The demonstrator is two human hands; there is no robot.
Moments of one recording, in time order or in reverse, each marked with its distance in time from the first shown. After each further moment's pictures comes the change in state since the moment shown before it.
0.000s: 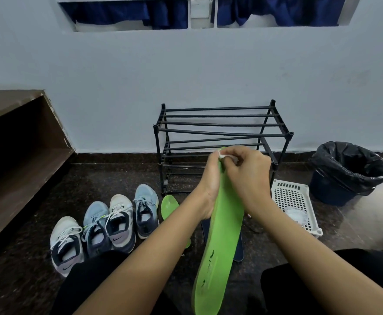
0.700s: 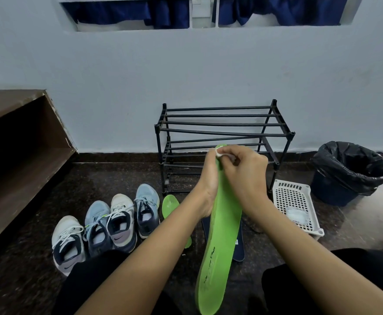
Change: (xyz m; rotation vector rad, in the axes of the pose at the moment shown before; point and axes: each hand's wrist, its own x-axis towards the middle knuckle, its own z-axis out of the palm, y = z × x) left_hand 0.005 -0.001 -0.005 0.017 0.066 0.079; right_hand 0.001 0.005 0.010 0.019 0.054 -0.095
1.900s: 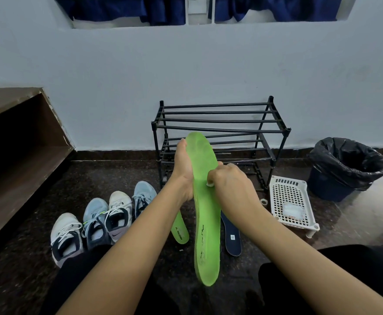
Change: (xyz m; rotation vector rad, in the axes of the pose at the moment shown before) left_hand 0.005 0.019 -0.026 -0.200 0.062 0.045; right_hand -0.029 -0.005 -0.009 -0.707 -0.598 -0.182
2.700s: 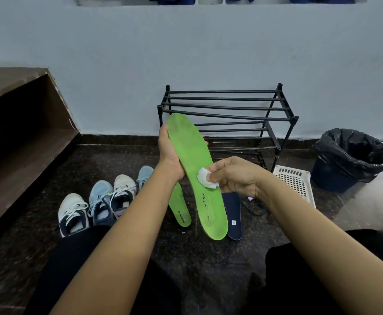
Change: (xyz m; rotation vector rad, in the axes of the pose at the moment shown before) left_hand 0.008 0.002 -0.040 -0.238 0.058 0.136; right_hand 0.016 0.025 0.019 1.378 -0.646 0.387
